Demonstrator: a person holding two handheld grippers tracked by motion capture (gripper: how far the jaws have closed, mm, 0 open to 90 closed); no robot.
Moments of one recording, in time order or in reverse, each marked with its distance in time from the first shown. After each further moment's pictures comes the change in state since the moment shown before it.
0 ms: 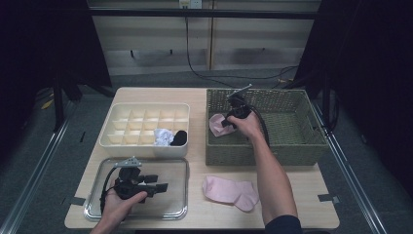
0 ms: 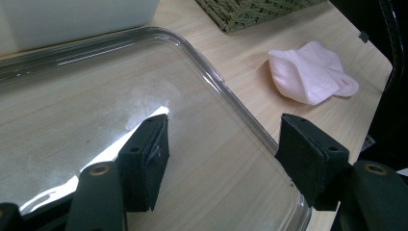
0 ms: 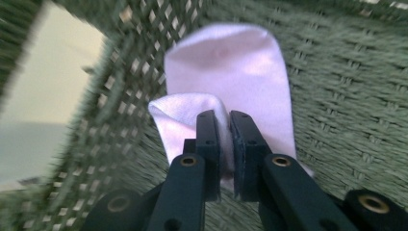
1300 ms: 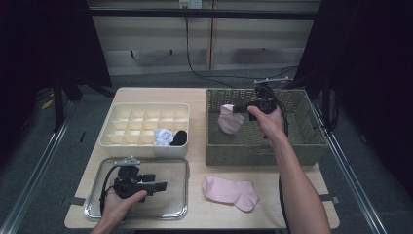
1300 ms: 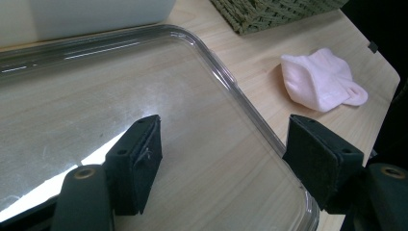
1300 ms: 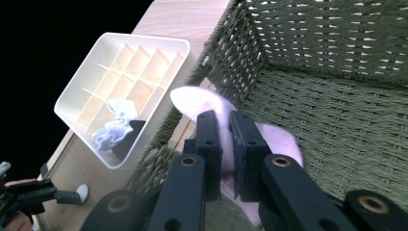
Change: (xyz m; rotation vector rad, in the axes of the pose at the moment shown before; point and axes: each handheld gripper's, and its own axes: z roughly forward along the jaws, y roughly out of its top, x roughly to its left) left arm 0.006 -0.001 0.001 -0.011 0.020 -0.059; right arm 0.004 -0.032 -0.108 -0.318 0.212 0.031
